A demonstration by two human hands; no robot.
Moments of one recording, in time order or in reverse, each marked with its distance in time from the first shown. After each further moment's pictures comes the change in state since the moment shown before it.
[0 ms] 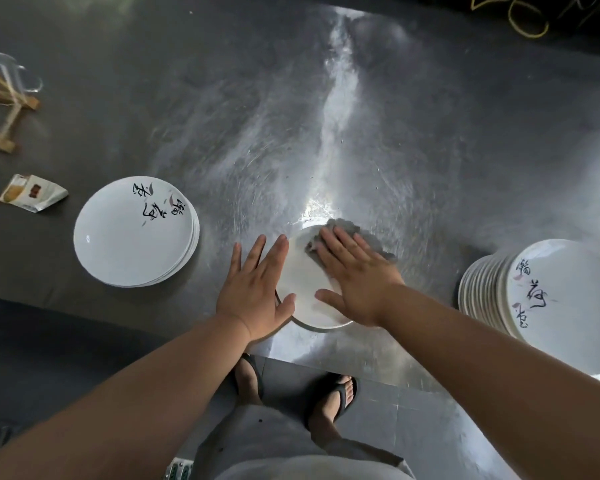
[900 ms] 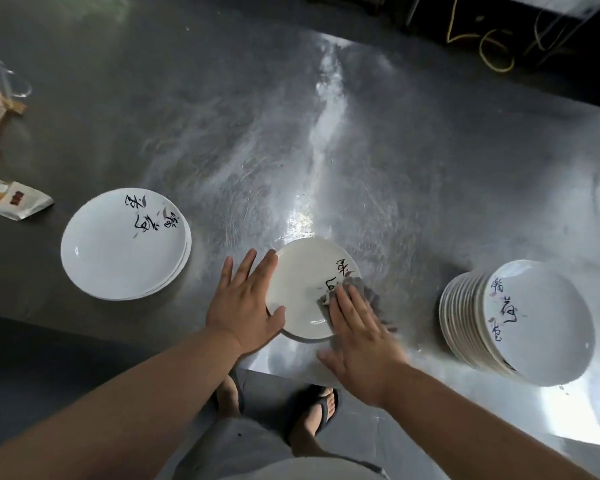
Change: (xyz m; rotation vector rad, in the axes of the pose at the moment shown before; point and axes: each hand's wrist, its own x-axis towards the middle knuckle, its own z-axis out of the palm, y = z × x) left_hand -0.003 0.000 -0.003 -0.125 0.080 -0.040; right_hand -0.072 -0.047 0.018 0.230 -0.089 0.188
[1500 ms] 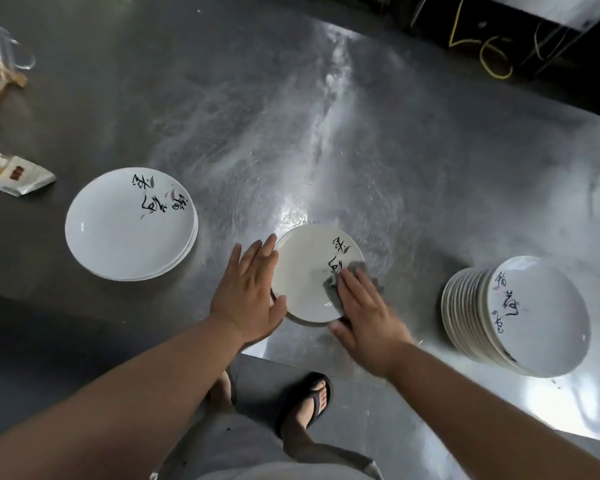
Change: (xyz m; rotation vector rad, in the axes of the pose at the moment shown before) left_hand -0.007 -0.004 0.008 0.043 0.072 0.057; right_hand 0.017 0.019 0.008 0.091 0.154 0.025
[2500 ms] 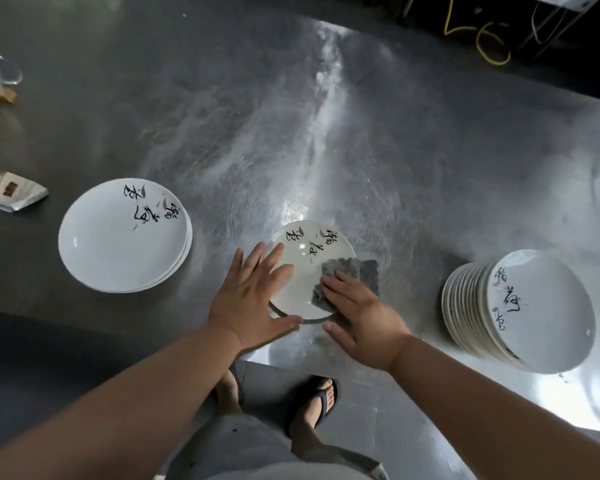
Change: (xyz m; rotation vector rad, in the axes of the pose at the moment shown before) left_hand 0.001 -0.002 -0.001 0.003 0.042 0.111; right_hand 0.011 0.010 0.005 0.148 0.141 -0.213
